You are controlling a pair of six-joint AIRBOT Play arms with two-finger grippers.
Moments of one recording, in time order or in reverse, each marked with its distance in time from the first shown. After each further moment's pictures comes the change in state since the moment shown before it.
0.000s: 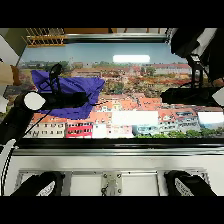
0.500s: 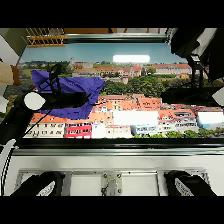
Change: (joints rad) left arm 0.000 0.000 0.000 0.000 0.006 0.000; right arm 0.000 0.000 0.000 0.000 0.000 0.000
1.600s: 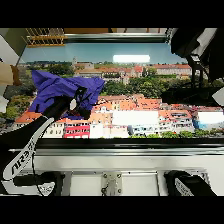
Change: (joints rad) left arm -0.079 -0.470 0.005 0.559 0.042 0.031; right arm 0.000 0.000 0.000 0.000 0.000 0.000
